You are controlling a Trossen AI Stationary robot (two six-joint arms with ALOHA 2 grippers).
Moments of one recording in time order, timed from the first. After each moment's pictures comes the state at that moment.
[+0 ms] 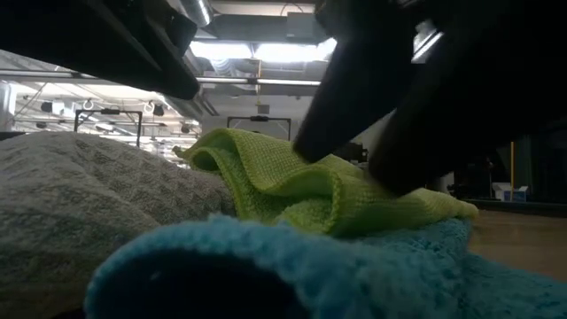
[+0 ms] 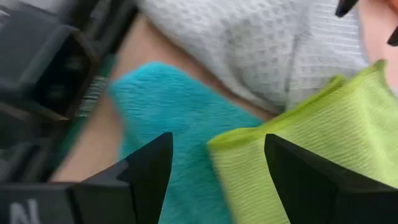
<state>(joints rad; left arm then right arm) -0.67 1.70 0.87 0.17 -0.42 -0.12 0.67 2.15 1.53 -0.36 0.39 0.18</state>
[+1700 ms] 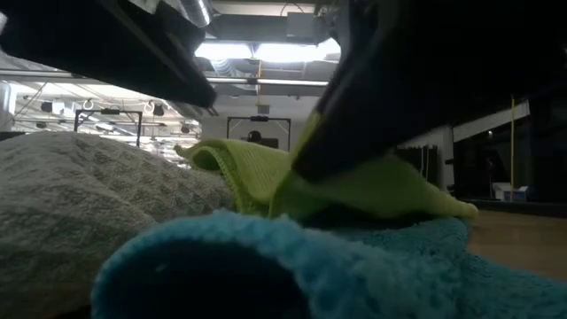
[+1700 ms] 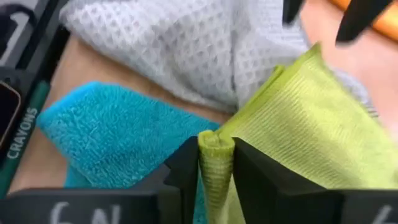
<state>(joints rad) -0.63 1.70 0.87 0.17 -0.44 -0.12 0.67 2.16 1.53 -0.37 0.53 0.34</state>
